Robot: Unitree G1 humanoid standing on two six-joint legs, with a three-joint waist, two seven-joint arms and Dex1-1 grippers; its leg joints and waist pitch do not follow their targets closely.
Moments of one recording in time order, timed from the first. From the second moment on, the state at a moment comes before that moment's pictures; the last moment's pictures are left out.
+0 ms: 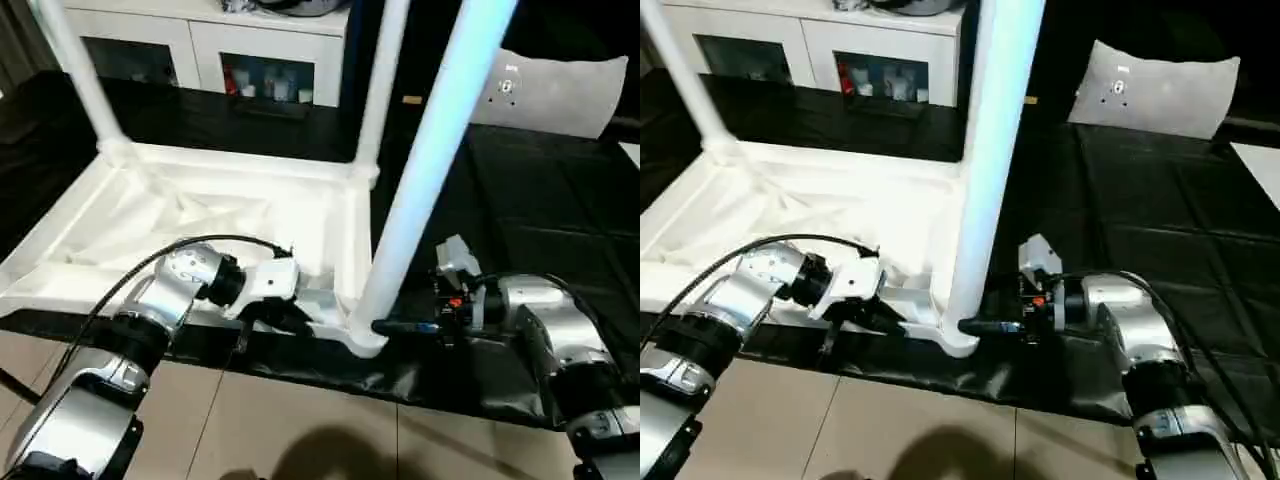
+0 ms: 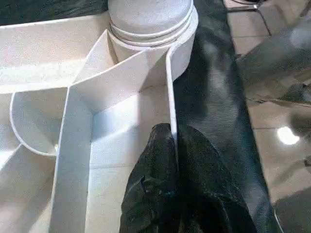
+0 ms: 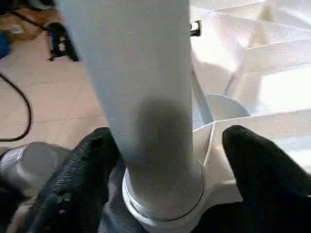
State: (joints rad) left arm -0.70 0.42 -0.39 0.71 0.07 -0.21 -1.46; right arm -0.50 -0.42 0.13 0.55 0.25 0.08 1.48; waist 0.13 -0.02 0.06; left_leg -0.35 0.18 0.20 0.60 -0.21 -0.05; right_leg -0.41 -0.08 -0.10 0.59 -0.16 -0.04
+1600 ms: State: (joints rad) left arm -0.72 0.19 -0.26 0.69 0.14 0.29 -0.90; right arm -0.51 -0.04 -0.05 0.47 0.09 0.31 0.44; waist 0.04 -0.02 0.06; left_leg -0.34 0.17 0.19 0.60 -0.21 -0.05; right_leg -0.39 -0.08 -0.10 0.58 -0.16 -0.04
